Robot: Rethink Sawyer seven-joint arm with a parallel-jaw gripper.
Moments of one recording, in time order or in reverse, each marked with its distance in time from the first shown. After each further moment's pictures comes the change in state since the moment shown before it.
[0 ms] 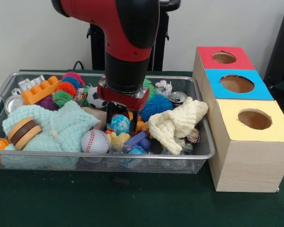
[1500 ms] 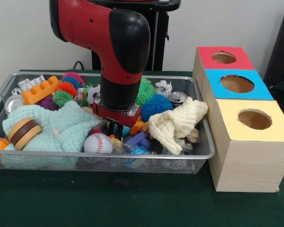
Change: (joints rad) arm -0.030 0.096 0.015 -0.002 -0.012 -0.100 0.000
